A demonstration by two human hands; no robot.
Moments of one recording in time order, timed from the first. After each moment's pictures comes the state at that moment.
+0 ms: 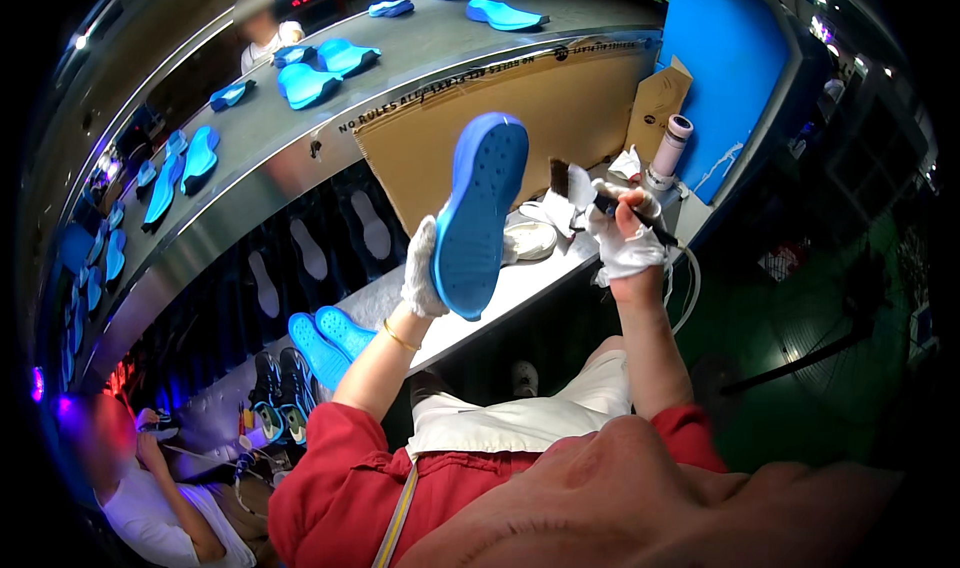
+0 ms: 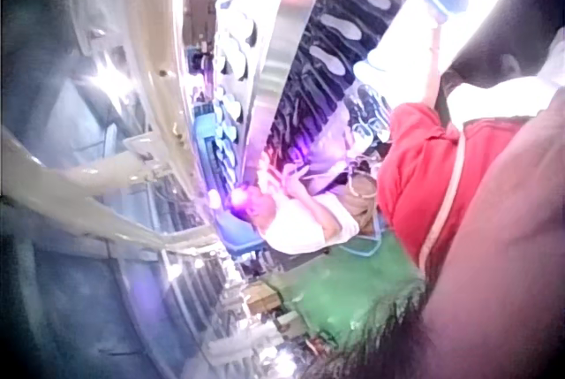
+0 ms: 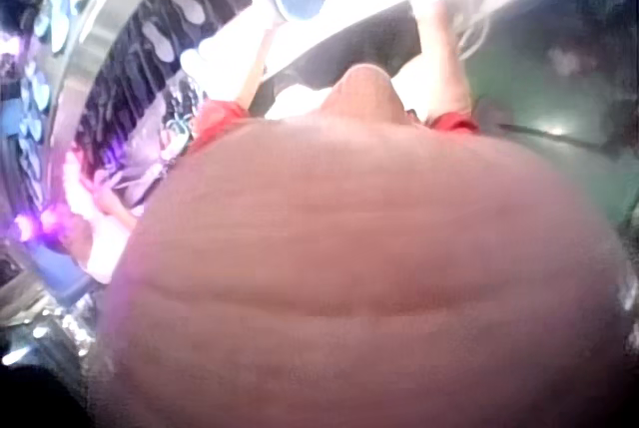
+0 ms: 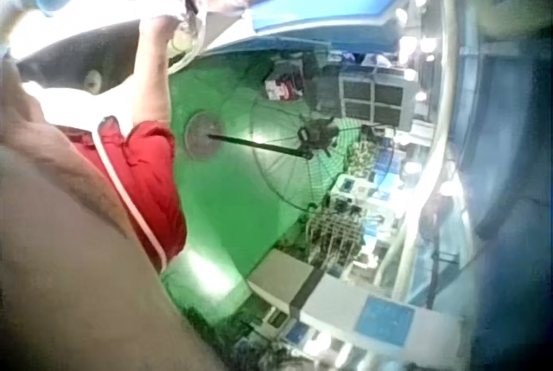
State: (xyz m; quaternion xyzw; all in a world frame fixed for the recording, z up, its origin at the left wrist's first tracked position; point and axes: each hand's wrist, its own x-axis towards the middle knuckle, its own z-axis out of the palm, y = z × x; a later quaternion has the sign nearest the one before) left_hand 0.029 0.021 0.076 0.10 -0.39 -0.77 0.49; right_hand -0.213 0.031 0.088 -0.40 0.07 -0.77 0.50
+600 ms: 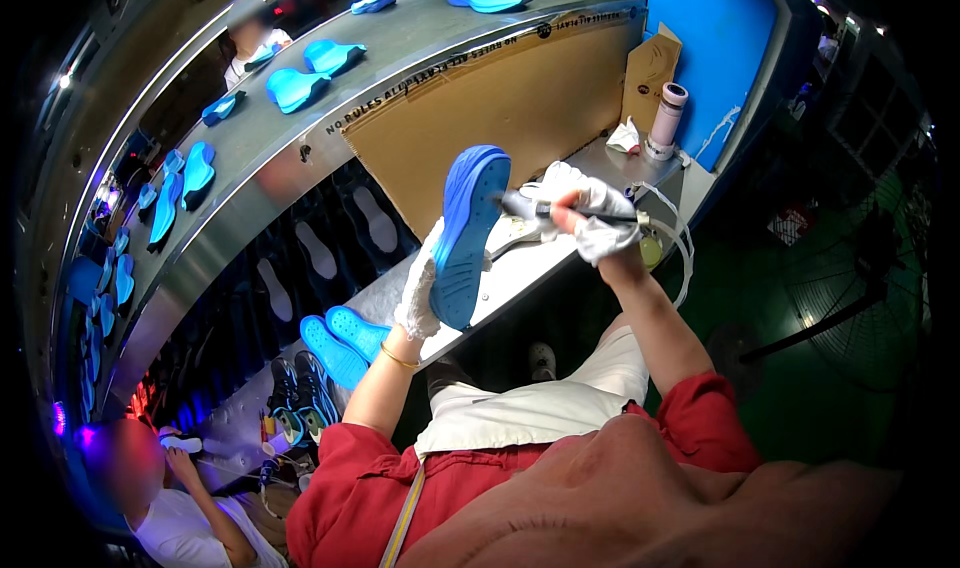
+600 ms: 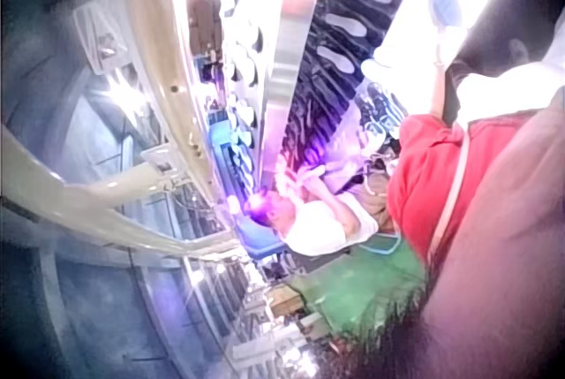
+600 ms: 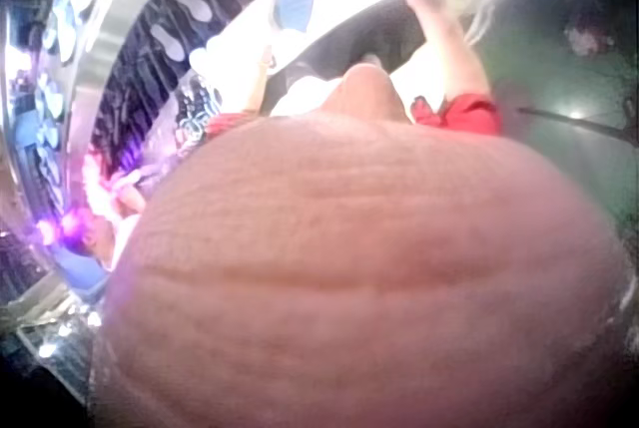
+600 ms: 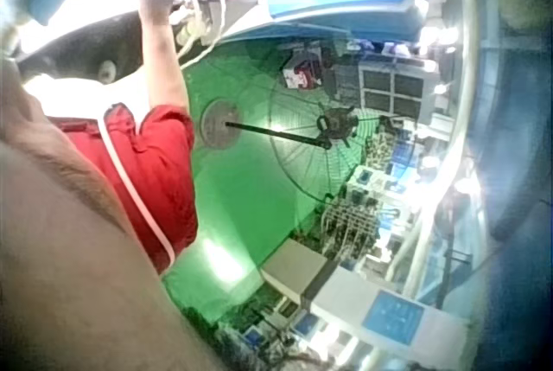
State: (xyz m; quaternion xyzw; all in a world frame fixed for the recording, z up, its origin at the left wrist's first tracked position) left_hand 0.061 0.052 0.042 0.20 -0.48 -0.69 0.50; right_hand -0.190 0.041 0.086 -0.62 0.25 -0.65 0.34
